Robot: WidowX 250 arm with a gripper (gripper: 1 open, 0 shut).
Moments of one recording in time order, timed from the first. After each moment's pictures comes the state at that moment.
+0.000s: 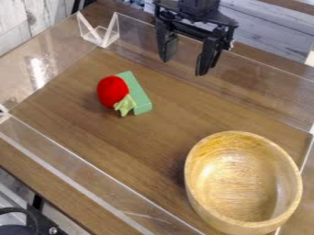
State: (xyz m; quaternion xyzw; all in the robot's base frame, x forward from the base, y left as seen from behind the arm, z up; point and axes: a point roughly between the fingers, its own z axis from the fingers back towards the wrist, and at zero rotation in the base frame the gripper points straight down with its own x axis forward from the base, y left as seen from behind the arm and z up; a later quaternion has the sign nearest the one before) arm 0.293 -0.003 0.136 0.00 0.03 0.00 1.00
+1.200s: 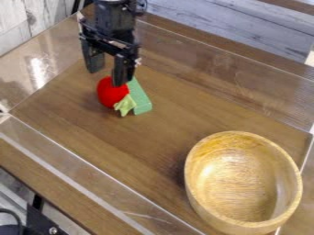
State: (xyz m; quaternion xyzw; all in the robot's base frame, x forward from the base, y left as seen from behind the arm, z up) arm 0.258 0.114 0.092 0.01 0.05 -0.03 1.00
